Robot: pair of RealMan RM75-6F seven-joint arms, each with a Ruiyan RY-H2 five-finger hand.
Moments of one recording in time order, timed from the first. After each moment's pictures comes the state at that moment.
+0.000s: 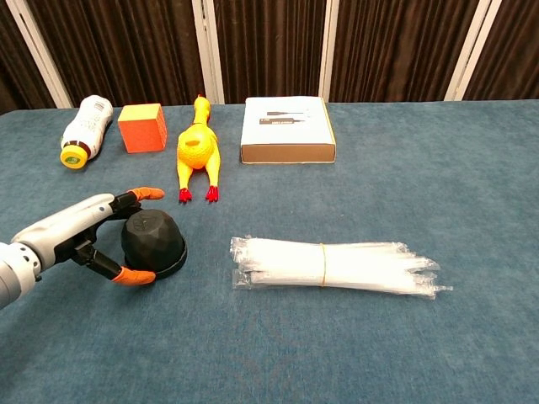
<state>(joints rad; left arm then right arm) -0.47 -1.74 -0.12 -1.35 1.26 1.04 -0.05 0.11 -1.15 0.02 -1.57 -1.53 1.40 0.06</state>
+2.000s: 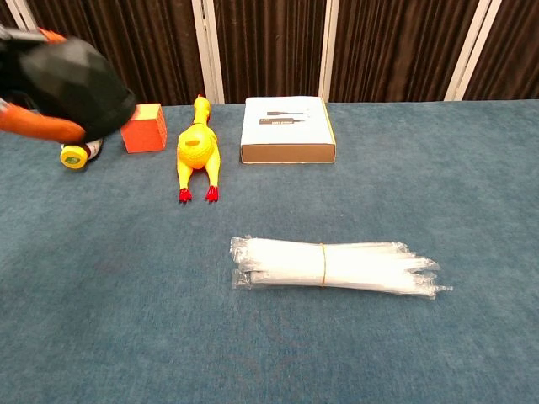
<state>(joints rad) -0.45 -1.17 -0.23 -2.13 1.11 1.08 -0.08 0.09 -1.13 0.02 -1.58 -1.54 1.43 0.09</state>
